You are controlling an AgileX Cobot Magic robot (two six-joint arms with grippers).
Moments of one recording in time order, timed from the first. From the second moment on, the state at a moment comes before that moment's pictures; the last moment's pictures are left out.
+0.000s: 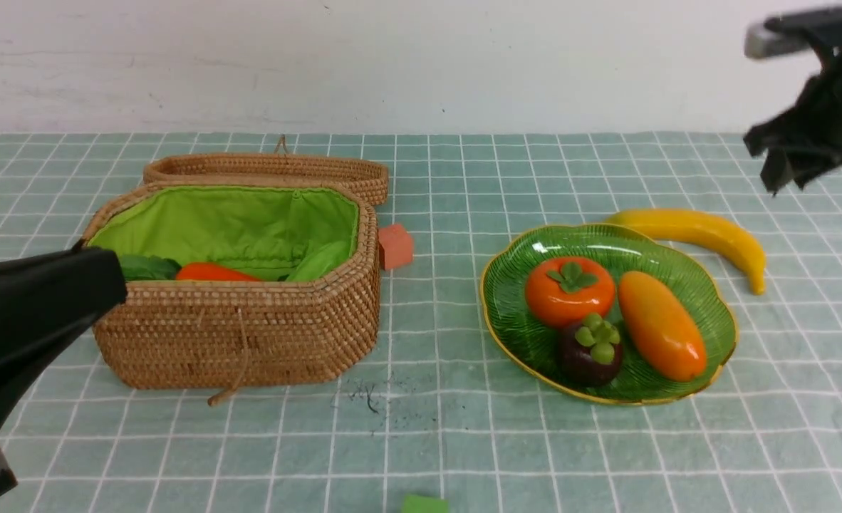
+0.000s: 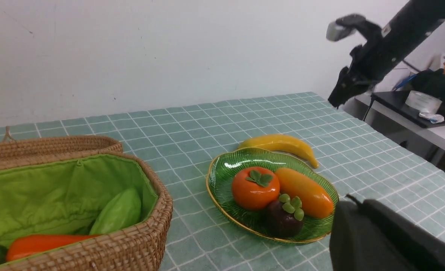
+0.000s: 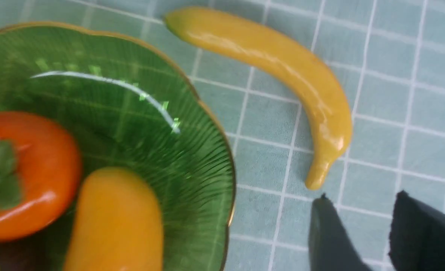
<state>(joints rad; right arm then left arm) -0.09 2.09 -2.00 0.14 1.10 -0.32 -0.88 0.53 -0.65 0.66 0.37 -0.86</state>
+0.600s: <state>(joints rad) -0.15 2.38 -2.00 0.25 0.79 -0.50 -0.88 0.53 -0.65 0.64 0.40 -0.86</state>
